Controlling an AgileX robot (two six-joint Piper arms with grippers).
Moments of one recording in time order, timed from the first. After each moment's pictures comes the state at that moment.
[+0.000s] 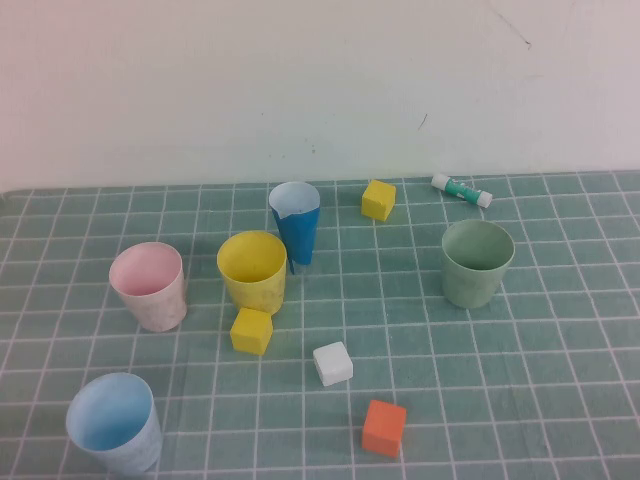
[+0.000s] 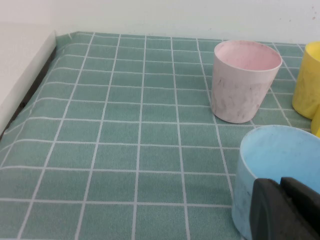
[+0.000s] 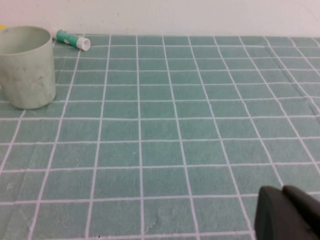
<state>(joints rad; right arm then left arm) -0.06 -0.01 0.02 -0.05 0.42 0.00 -0.02 -0.01 0.02 0.00 0.35 -0.15</state>
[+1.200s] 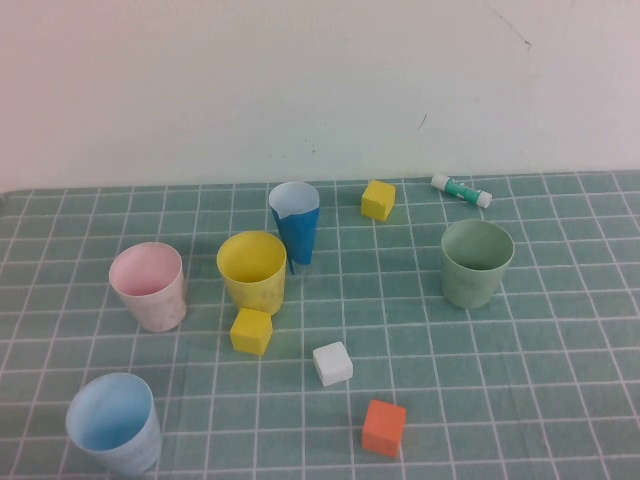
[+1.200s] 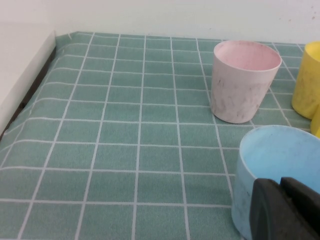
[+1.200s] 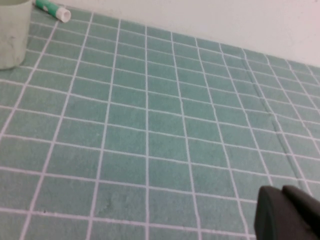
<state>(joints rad) -0.06 -0.01 0.02 -0.19 0.42 -0.09 -0.02 -0.01 0.02 -0.01 0.35 -0.15</state>
